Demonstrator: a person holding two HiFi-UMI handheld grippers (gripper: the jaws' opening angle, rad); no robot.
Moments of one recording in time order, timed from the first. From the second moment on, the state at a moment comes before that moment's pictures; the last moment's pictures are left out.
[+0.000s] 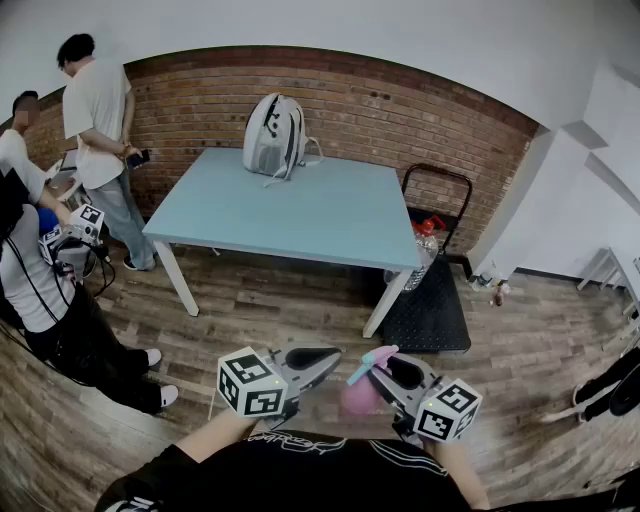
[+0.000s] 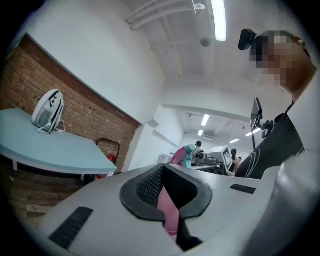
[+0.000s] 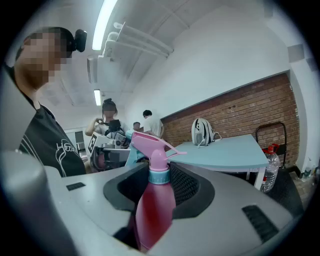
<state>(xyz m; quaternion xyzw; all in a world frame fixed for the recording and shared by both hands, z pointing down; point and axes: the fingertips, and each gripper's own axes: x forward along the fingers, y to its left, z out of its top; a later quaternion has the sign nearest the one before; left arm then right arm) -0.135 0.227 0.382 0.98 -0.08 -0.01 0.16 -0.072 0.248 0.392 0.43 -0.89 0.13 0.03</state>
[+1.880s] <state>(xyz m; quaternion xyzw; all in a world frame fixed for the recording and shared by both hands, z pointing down) -0.079 0.141 0.412 0.98 -0.12 0.03 0.18 0.003 0.153 0.421 0.44 -0.88 0.17 -0.03</state>
